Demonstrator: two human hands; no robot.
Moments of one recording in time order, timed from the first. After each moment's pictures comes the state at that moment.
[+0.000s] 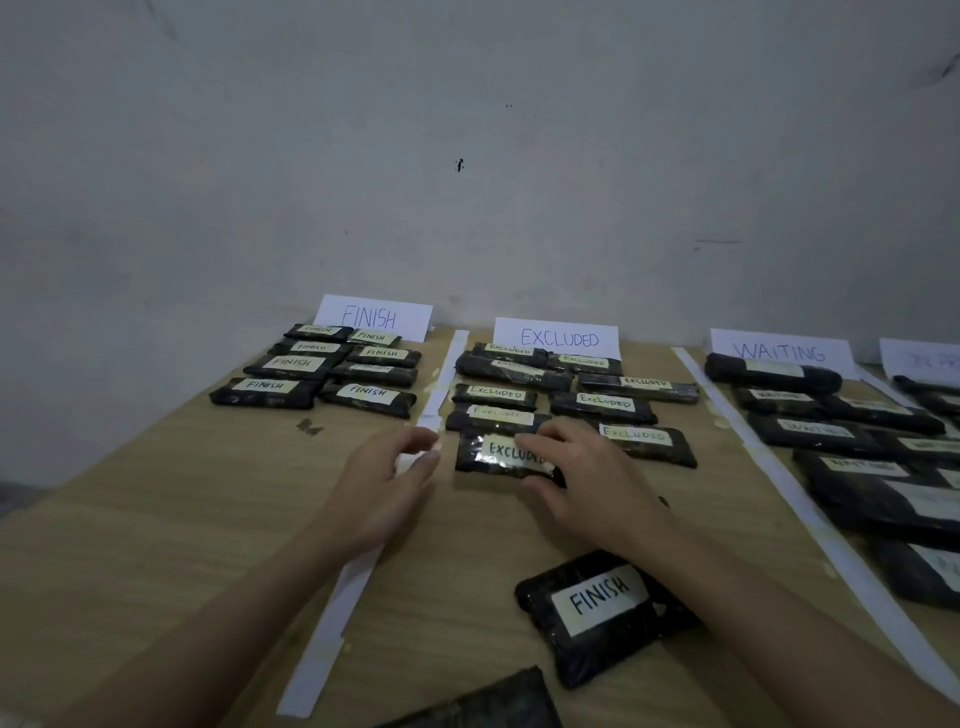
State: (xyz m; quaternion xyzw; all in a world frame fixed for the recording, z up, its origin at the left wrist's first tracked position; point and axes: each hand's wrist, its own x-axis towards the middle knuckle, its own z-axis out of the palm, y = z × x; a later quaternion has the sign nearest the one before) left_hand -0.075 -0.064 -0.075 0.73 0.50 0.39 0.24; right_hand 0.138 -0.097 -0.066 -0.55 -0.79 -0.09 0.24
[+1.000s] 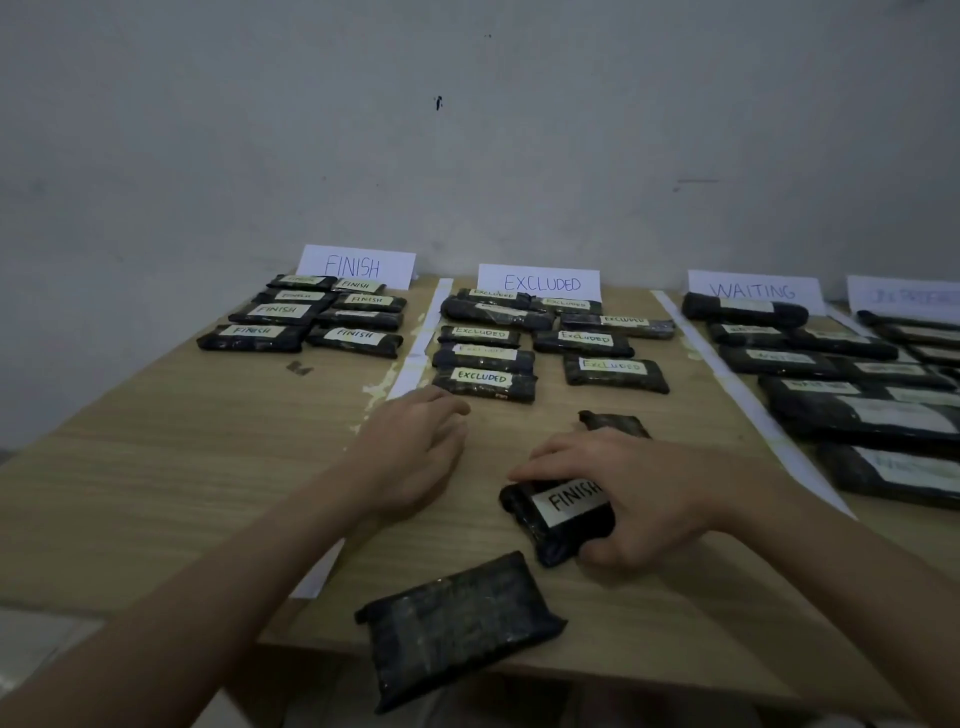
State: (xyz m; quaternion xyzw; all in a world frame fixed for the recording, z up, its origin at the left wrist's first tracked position) left_hand -0.058 -0.093 -0.078 0.87 0.43 0.23 0.08; right_hand 0.146 -0.182 -0.028 -0.49 -0.86 0.12 -0.05
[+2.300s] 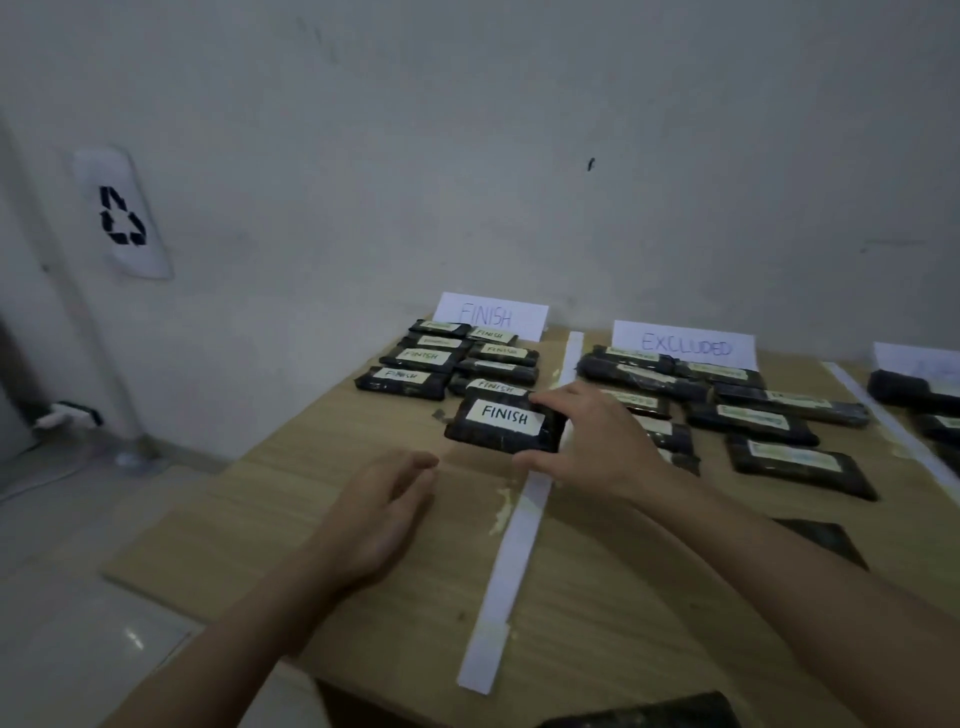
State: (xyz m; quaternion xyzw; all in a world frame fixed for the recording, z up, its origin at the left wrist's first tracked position) left_hand -0.199 -0.081 -0.089 0.72 0.57 0.34 0.19; right_hand 0.026 -0.048 -0.045 -0.54 -0.80 0.02 0.25
